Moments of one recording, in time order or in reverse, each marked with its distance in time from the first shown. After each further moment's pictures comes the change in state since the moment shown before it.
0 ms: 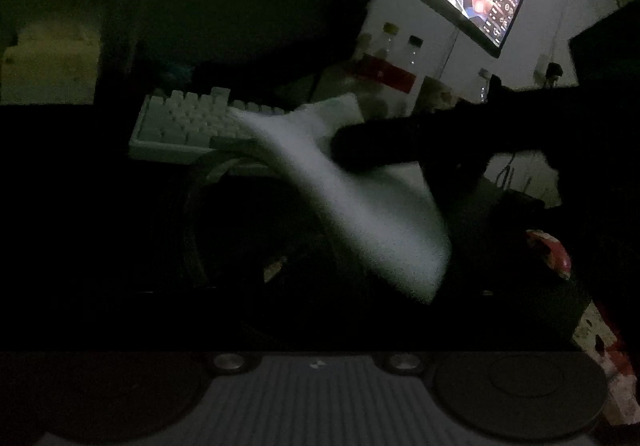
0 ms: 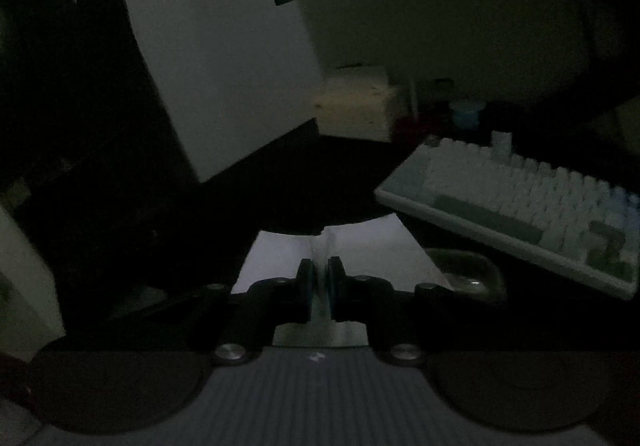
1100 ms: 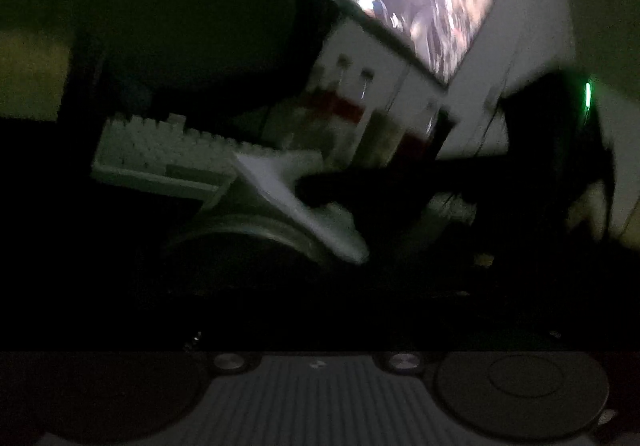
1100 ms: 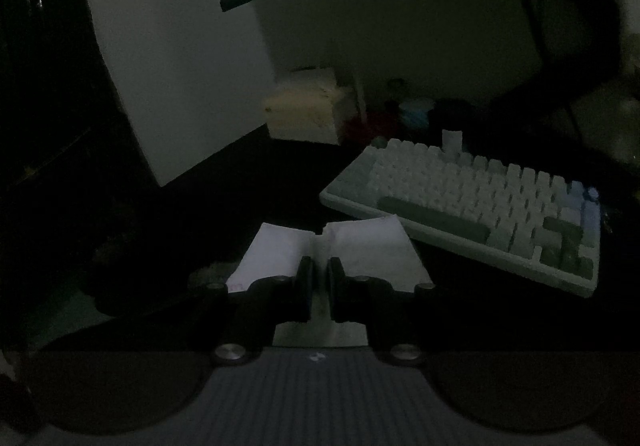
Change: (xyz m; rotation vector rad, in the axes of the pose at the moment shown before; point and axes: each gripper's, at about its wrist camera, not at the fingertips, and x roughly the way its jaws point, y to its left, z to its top) left arm -0.018 -0.012 0.000 0.049 -0.066 -0.128; right arm 0.002 -0.022 -0.003 0.038 -0.017 -0.071
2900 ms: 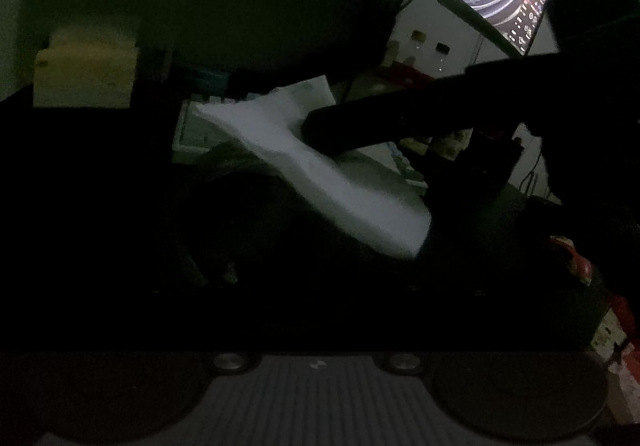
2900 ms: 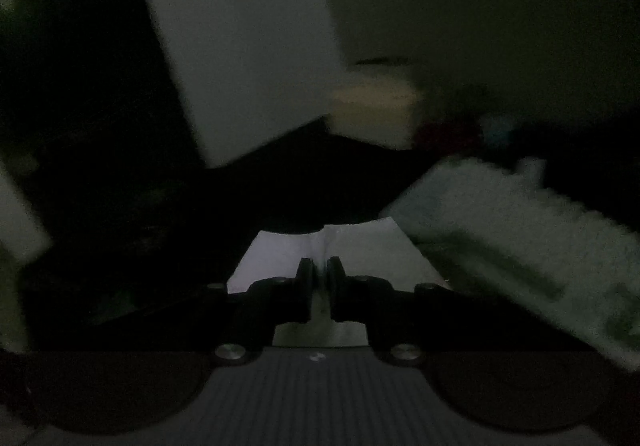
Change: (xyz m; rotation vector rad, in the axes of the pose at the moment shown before) left arm 0.000 0.031 0.003 -0.065 0.058 0.201; right arm 0.044 0.016 0.032 -0.143 0.049 0.071
